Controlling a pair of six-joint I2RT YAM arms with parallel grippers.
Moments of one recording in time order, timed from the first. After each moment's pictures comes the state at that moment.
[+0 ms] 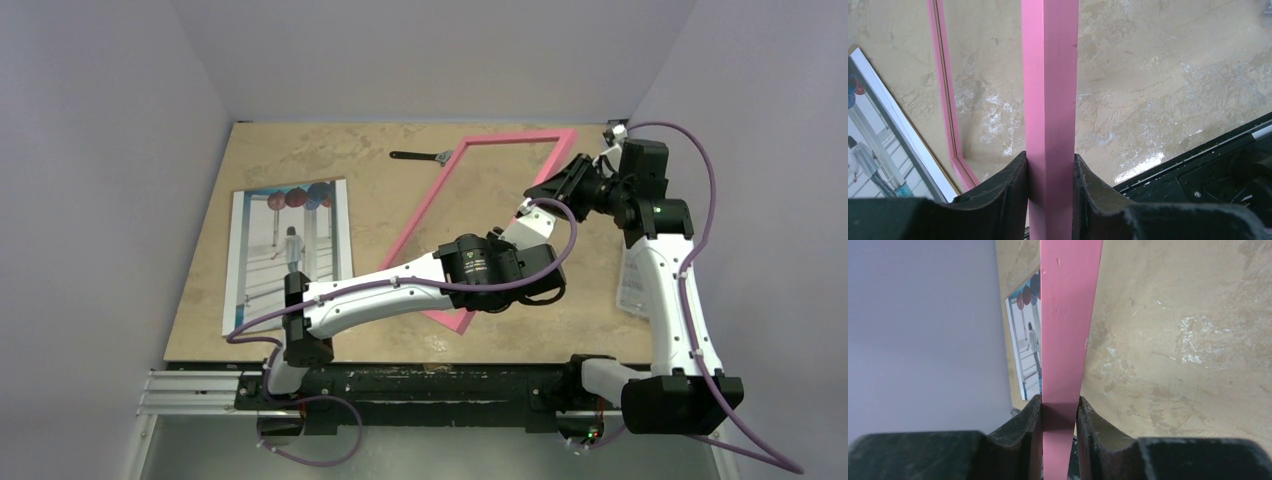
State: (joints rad) left arm -1.38 1.99 2.22 -1.28 -0.70 -0.63; right arm -0.03 1.16 1.30 -0.79 -0.60 0.73
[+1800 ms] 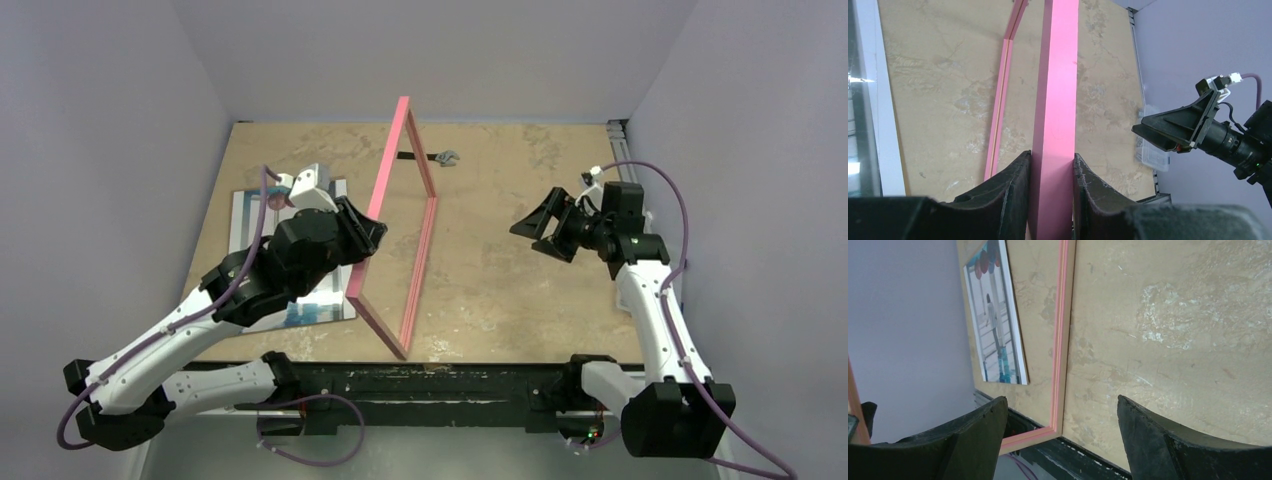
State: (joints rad) left arm -0.97 0.97 1.23 -0.72 -0.50 -0.93; right arm -0.03 1.04 0.94 -0.63 -0.64 0.60
